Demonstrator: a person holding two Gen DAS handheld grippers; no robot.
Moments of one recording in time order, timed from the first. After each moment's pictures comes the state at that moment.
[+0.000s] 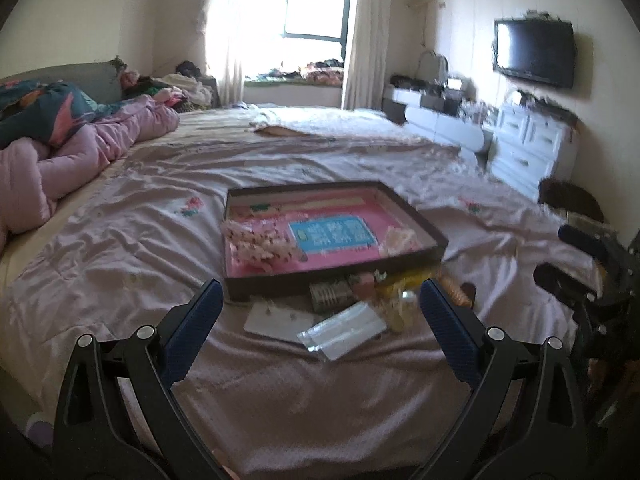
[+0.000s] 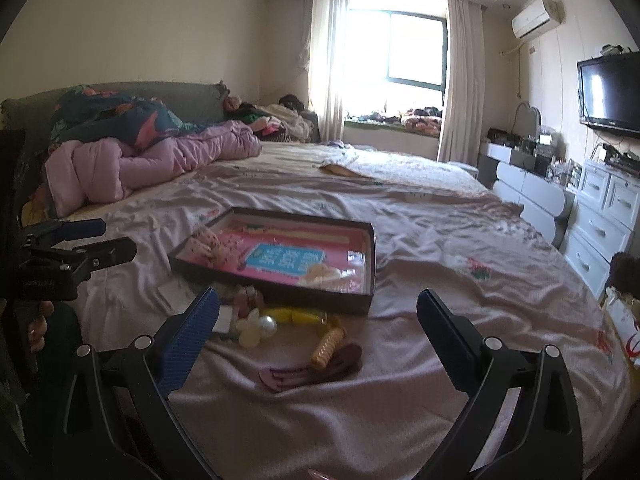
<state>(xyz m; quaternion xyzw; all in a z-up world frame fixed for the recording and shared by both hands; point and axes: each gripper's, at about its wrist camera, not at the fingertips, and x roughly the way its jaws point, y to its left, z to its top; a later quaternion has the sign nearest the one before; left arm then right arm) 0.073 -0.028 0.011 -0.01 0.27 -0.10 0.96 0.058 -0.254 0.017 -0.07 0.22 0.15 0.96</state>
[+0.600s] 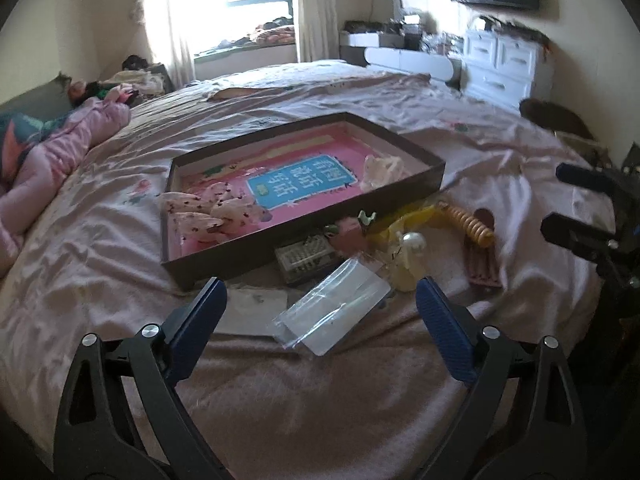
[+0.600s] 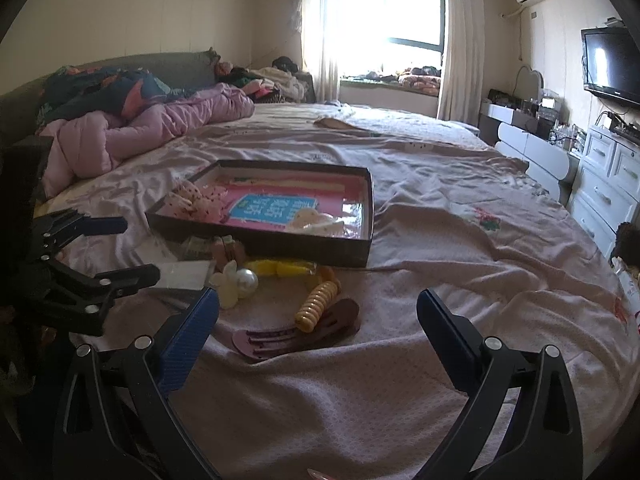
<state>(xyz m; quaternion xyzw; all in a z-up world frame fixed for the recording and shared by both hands) 0.117 -0.061 -0.043 0.09 0.33 -0.16 0.93 0.090 -0.260 -0.022 -0.06 0.28 0.14 0.95</state>
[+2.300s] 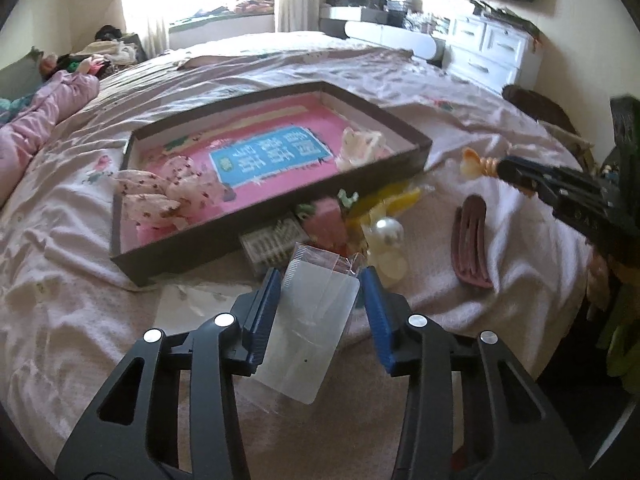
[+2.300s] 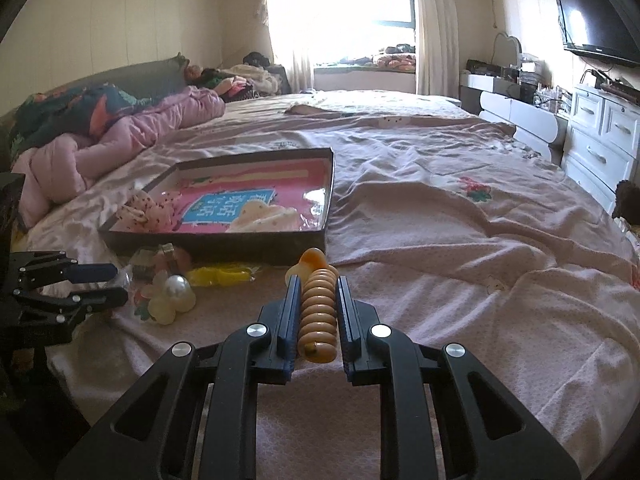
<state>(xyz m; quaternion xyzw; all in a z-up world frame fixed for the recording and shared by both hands) 0.138 -0.065 -0.051 0.06 0.38 -0.20 0.90 0.134 -0.296 -0.042 -0.01 0.30 0.12 0.95</state>
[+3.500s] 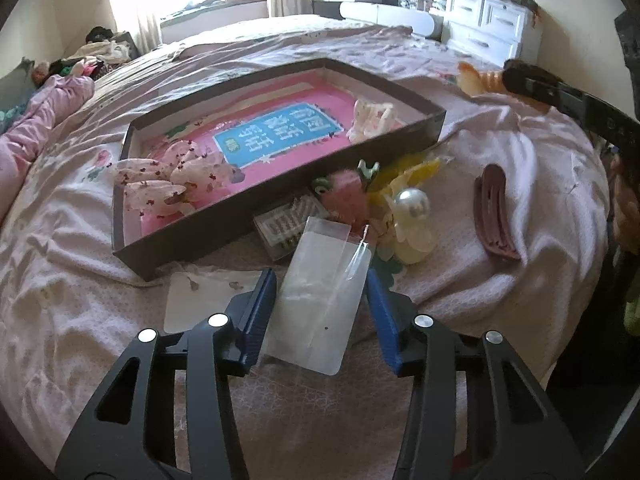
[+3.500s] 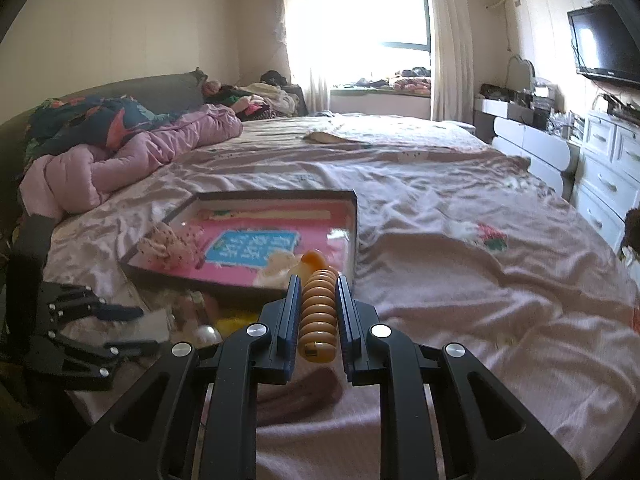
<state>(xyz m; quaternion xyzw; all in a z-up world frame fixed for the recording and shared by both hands) 0.144 -0.059 -0.064 0.10 0.41 -0.20 0.89 0.150 -0.271 -0.003 -0.02 0.26 0.14 0.95</state>
